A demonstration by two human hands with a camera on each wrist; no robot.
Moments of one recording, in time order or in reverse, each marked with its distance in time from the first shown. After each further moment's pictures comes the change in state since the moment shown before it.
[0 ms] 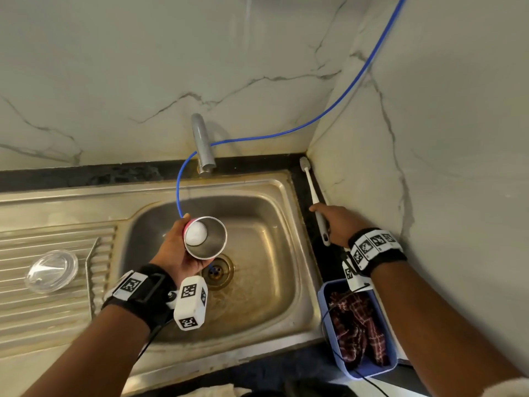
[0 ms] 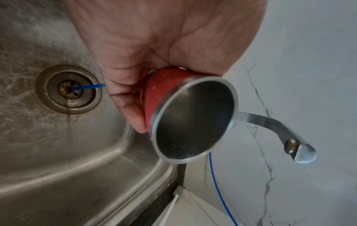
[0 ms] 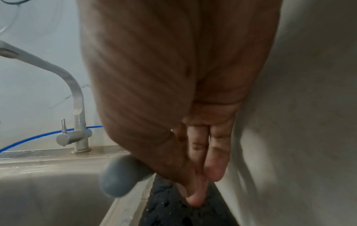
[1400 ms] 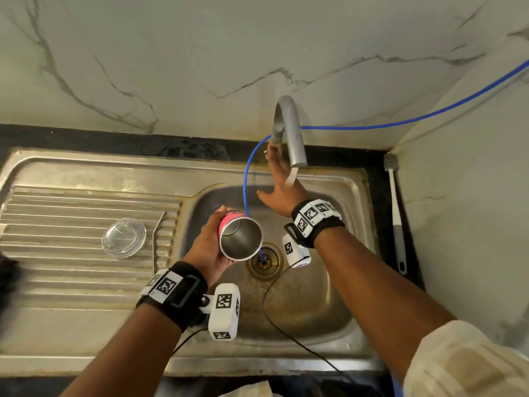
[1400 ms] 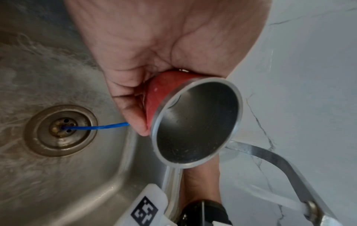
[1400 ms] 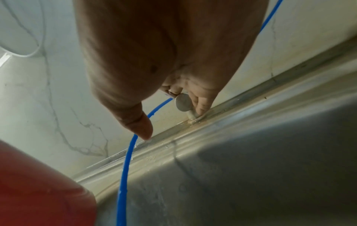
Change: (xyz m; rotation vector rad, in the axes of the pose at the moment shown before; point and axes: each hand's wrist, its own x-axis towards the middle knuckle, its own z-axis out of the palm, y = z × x) left_hand 0.000 0.026 -0.062 -0.013 0.181 0.165; right_hand 0.141 -0.247 0.055 0.369 0.136 -0.382
